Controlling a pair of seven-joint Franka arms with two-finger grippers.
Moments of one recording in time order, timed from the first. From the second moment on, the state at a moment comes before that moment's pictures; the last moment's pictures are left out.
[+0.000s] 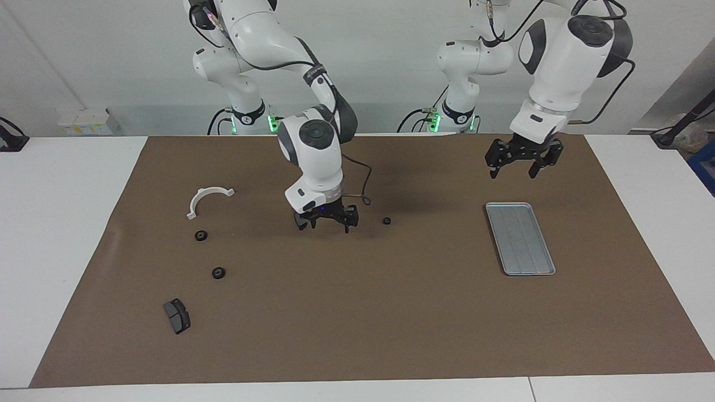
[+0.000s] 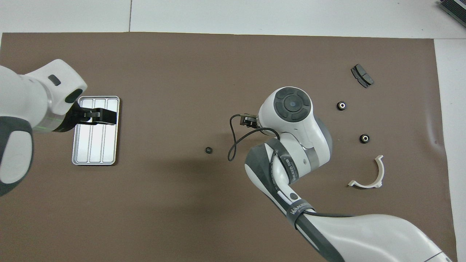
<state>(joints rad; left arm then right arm) -0.19 -0.06 -0.06 -1.86 0.00 1.90 -0.18 0.46 0.34 -0.03 -1.82 0.02 2.21 0.61</state>
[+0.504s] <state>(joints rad) -0.38 0.06 -0.07 -1.93 0.00 2.18 -0.38 0.23 0.30 -0.03 -1.86 0.02 2.20 0.23</state>
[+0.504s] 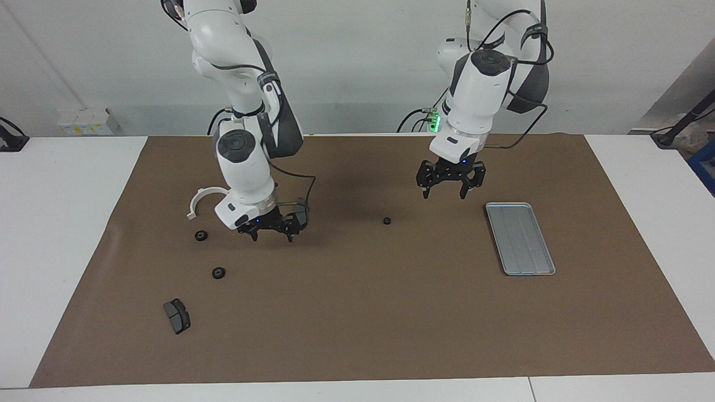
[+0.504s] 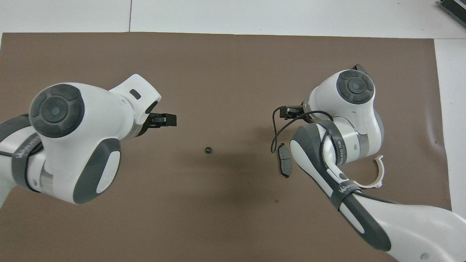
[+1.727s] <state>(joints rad) -0.52 0.32 -0.06 -1.95 0.00 2.40 -0.39 0.04 0.50 -0.02 -1.75 0.03 2.31 0.01</state>
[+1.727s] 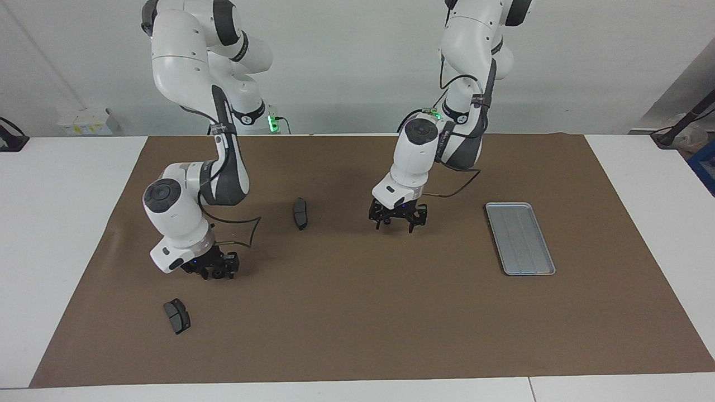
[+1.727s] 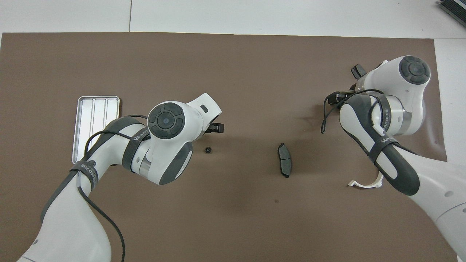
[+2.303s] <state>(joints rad) -0.55 0.32 -0.06 -2.01 0.00 2.40 -0.39 0.05 0.48 -0.02 -1.73 0.03 2.29 0.01</state>
